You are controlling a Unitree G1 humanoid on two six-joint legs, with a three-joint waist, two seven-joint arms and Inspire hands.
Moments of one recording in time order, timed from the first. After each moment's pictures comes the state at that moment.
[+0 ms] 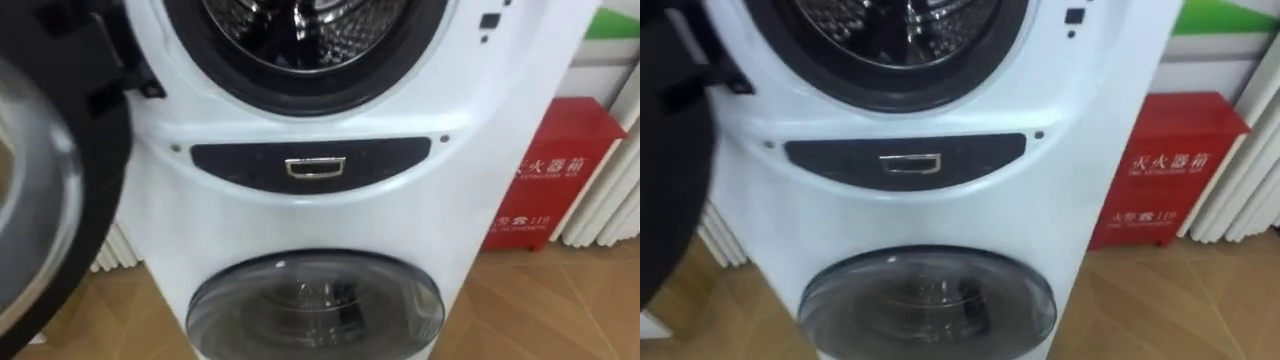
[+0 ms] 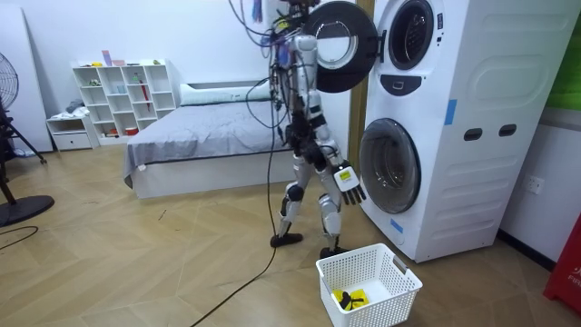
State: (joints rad) left arm 0.12 0.20 -0.12 1.05 -0.05 -0.05 0.06; right arm 0.06 -0.24 0.01 1.17 0.20 -0.06 -0.01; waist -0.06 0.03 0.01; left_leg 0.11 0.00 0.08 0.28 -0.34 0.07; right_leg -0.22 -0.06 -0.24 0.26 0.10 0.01
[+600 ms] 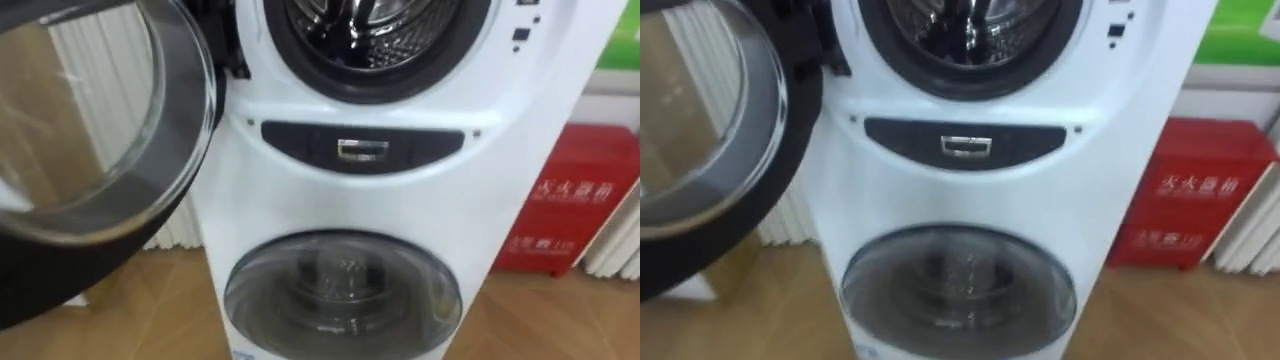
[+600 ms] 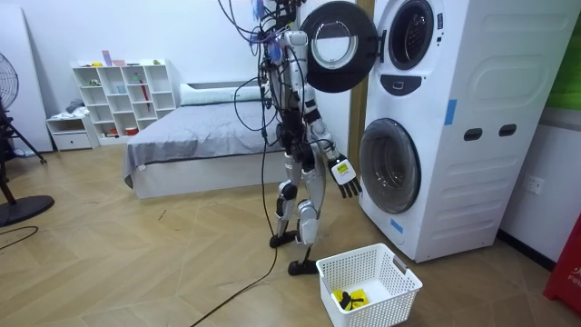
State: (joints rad) left arm 0.11 0.20 -0.04 1.12 -0.10 -0.09 0.04; right arm 0.03 -0.22 0.06 1.17 0.19 -0.09 0.00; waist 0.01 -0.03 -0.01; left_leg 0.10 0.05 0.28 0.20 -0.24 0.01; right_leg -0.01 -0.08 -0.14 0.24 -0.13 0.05
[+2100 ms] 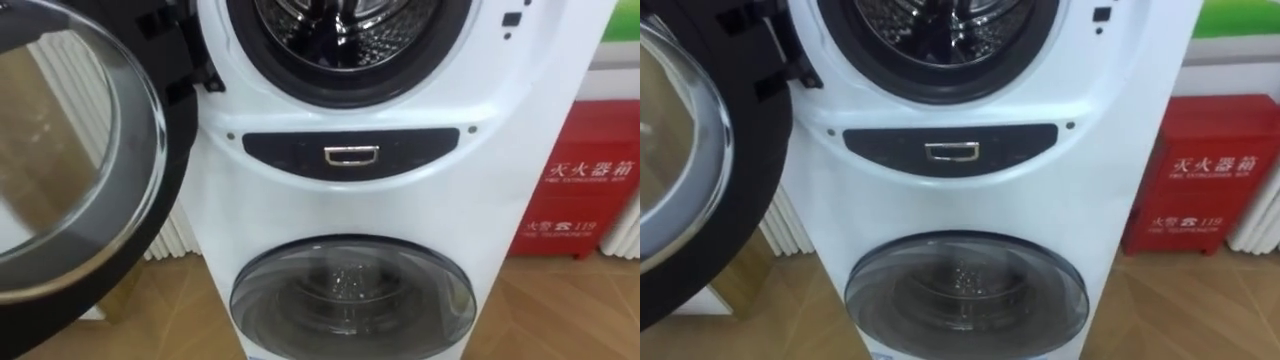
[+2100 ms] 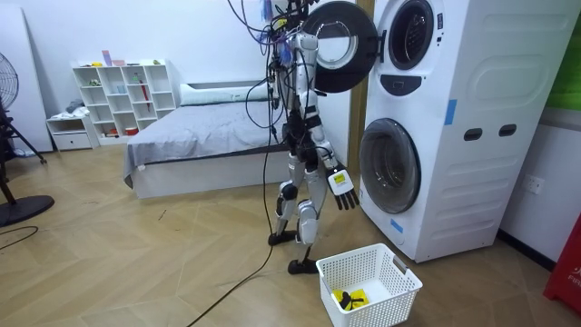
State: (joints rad) left arm 0.04 0.39 0.47 0.52 -0.85 -0.11 0.20; right arm 0.17 -0.27 -0.20 1.15 0.03 -0.10 0.02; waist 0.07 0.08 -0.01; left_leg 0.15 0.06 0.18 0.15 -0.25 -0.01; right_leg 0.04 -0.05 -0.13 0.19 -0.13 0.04
